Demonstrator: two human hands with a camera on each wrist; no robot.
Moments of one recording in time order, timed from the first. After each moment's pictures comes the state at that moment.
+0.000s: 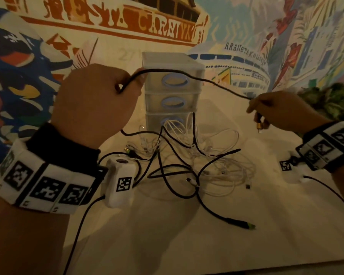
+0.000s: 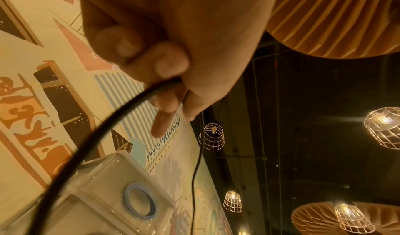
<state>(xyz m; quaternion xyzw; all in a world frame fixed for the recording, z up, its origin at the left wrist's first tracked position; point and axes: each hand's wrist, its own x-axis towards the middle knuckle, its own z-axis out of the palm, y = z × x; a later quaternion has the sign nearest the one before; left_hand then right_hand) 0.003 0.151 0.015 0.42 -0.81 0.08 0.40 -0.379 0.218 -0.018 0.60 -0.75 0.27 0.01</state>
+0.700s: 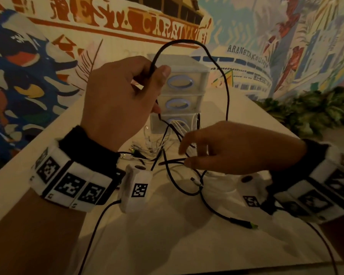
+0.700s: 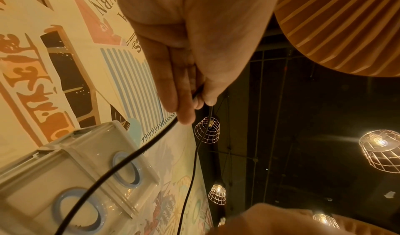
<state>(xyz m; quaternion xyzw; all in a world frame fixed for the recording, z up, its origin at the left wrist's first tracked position) -0.014 0.162 0.012 0.30 -0.78 -0.10 0.53 -0.214 0.250 -0.002 0.81 -0.58 0.02 -0.04</state>
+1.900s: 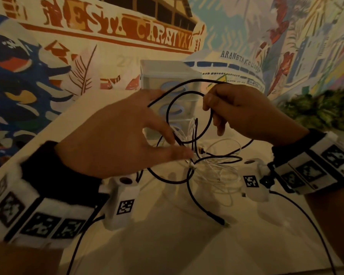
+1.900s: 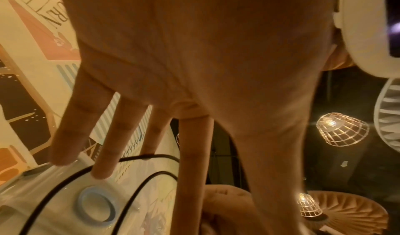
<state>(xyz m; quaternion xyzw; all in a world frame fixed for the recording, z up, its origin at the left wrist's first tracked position) 0.001 0.180 0.011 0.24 -0.94 -0.02 0.24 -0.254 0.230 0.019 0.70 -0.63 0.33 -0.01</state>
